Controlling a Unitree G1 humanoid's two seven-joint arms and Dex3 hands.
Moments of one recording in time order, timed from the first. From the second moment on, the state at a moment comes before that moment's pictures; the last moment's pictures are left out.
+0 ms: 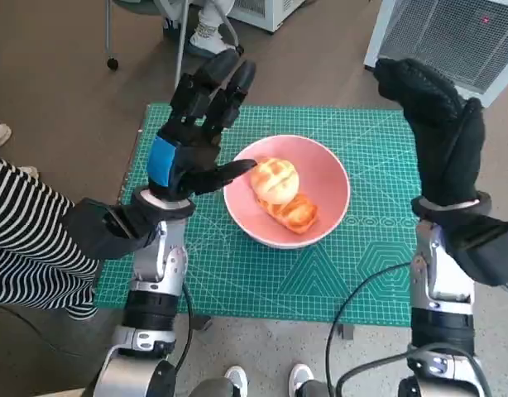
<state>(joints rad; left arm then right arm) -0.66 0.04 0.13 0.42 -0.35 -0.49 -0.49 -0.63 -0.21 -0.16 0.29 0.19 -0.47 0.30</state>
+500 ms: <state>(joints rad) -0.66 0.04 0.13 0.41 -0.36 -0.46 -0.51 -0.61 -0.21 -0.16 0.28 0.19 -0.45 0.28</state>
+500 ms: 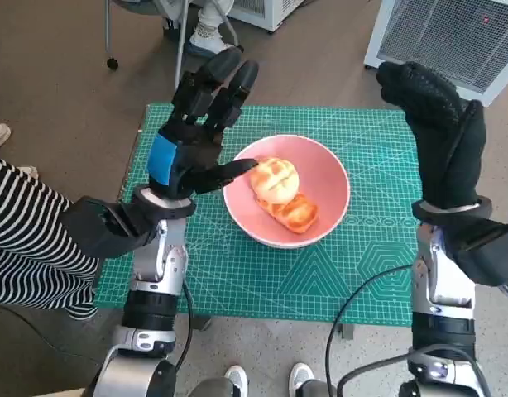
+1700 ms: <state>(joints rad) -0.66 0.04 0.13 0.41 -0.36 -0.45 -0.52 -0.61 -0.21 -0.15 0.32 0.20 -0.48 0.28</state>
